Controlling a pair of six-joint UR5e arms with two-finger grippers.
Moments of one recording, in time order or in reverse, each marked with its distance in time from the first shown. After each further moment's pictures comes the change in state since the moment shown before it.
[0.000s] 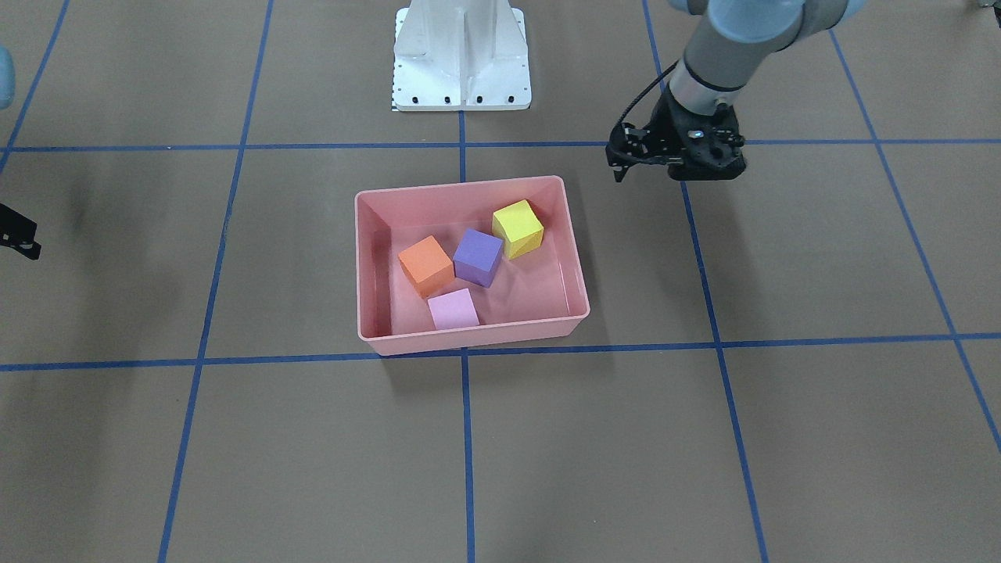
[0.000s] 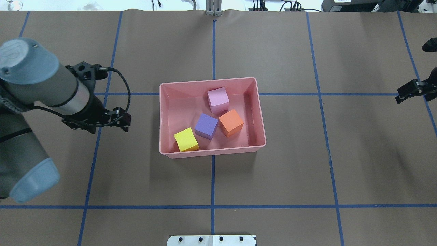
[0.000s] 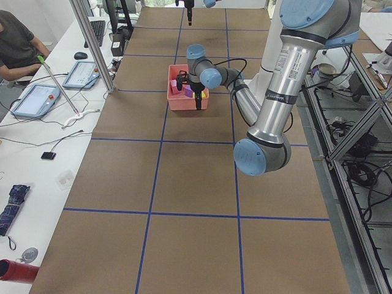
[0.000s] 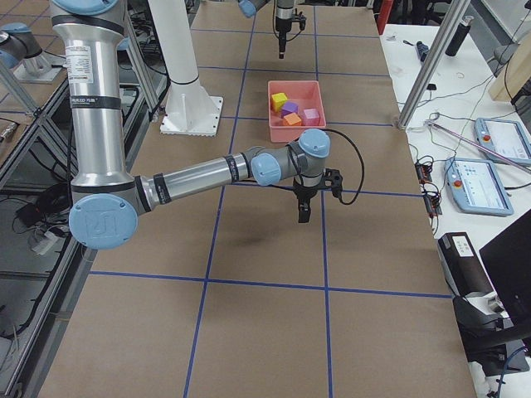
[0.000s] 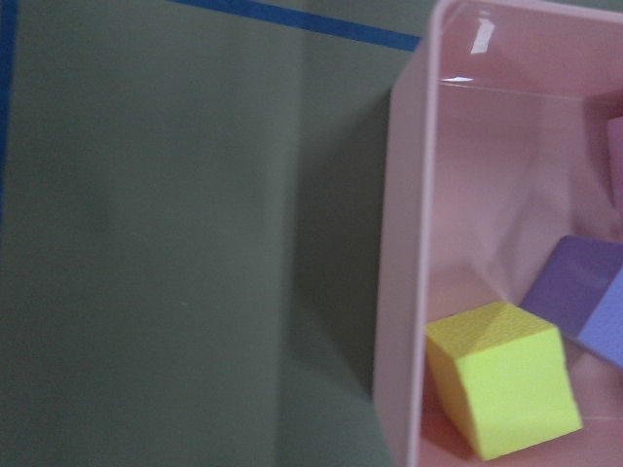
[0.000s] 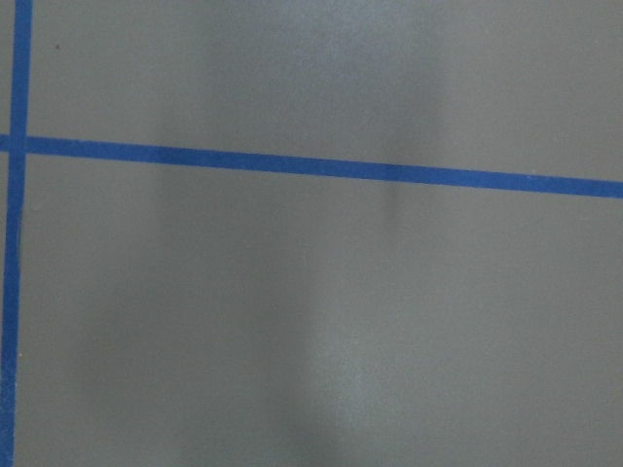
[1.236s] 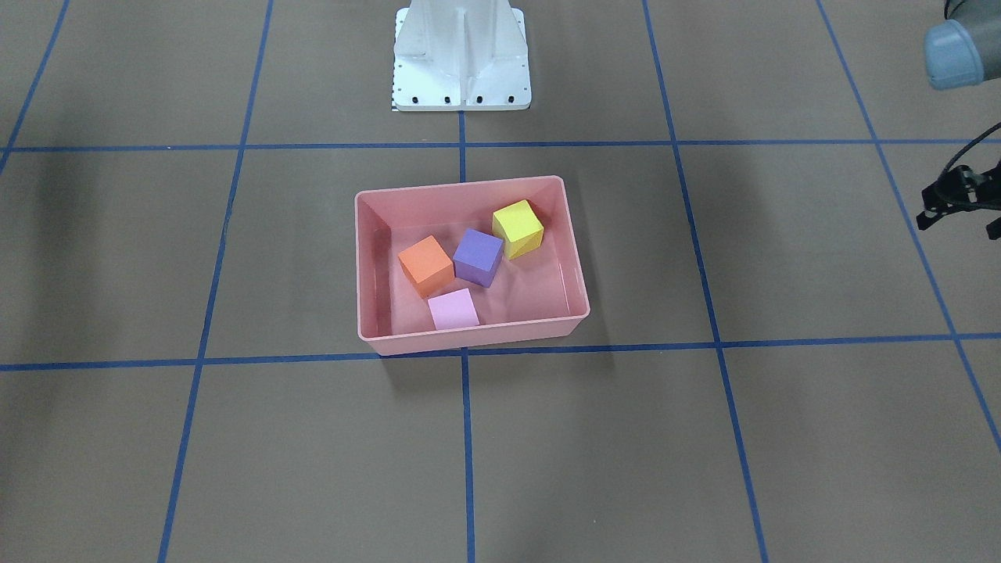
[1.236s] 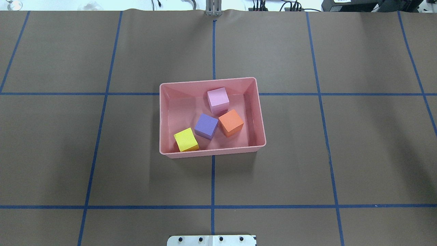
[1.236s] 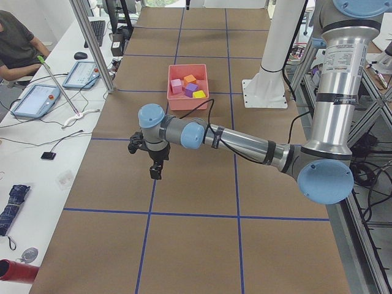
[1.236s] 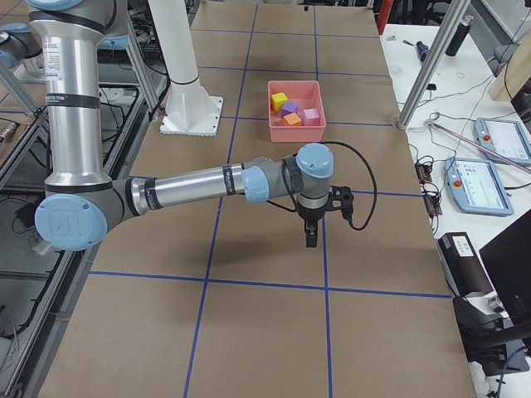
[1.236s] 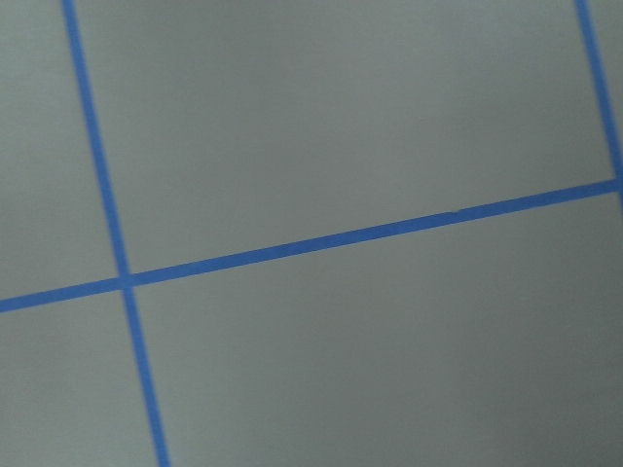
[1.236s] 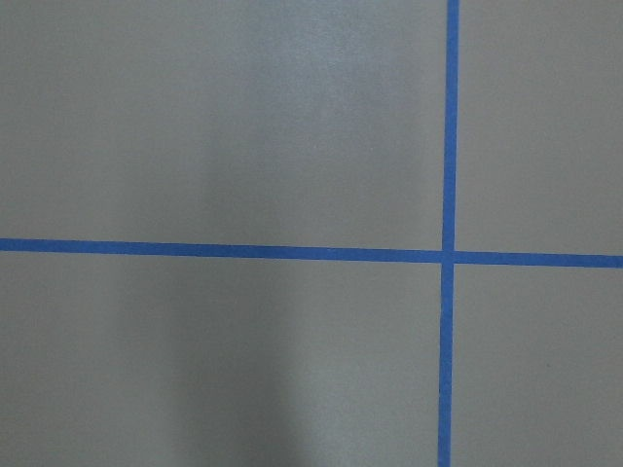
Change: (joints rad) left arm -0.619 0.186 0.382 -0.097 -0.203 0.929; right arm 0.221 -0.048 -0.035 -0.009 0.034 -0.157
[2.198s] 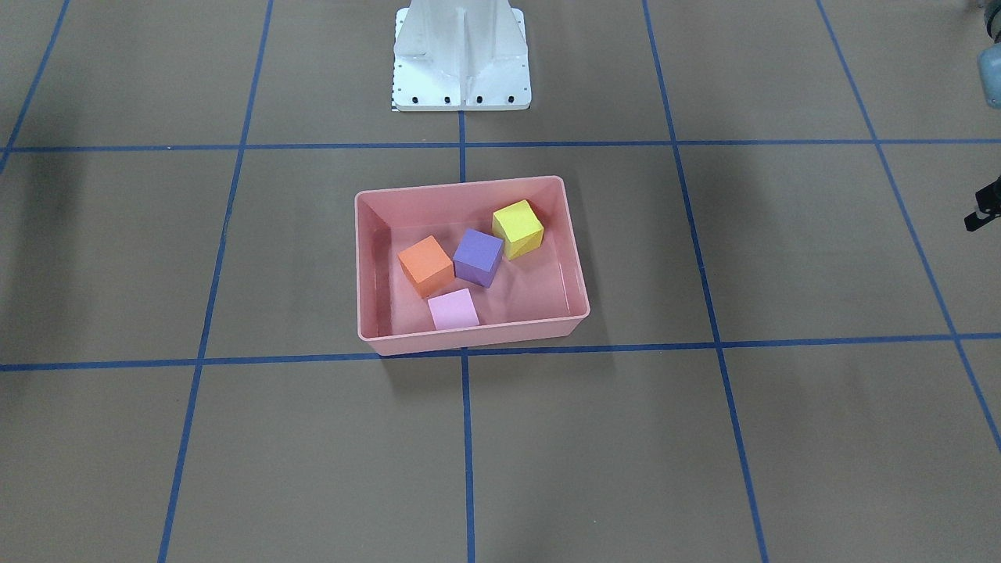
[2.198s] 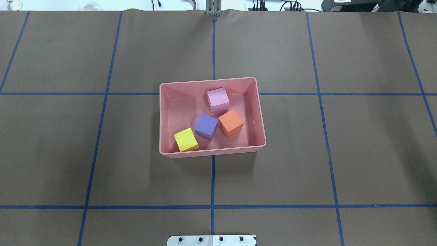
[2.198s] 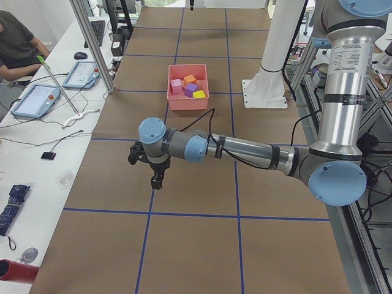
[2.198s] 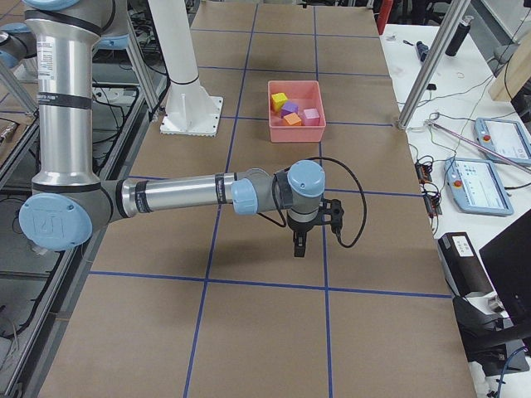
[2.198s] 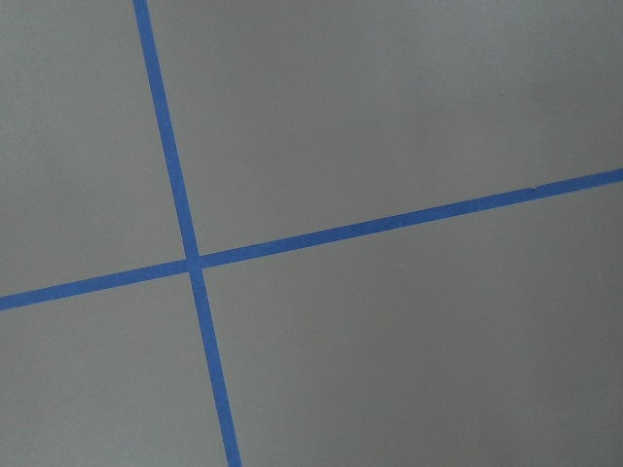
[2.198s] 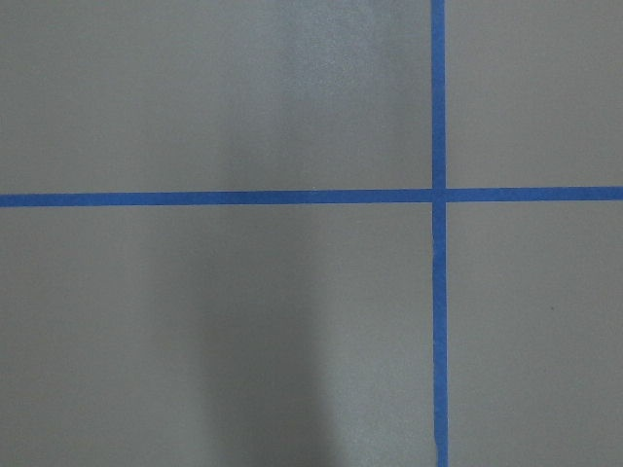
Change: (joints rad) left arm -0.038 0.037 0.011 -0.056 -0.061 0.012; right arm 0.015 -0.040 -0.015 0.009 0.063 -0.025
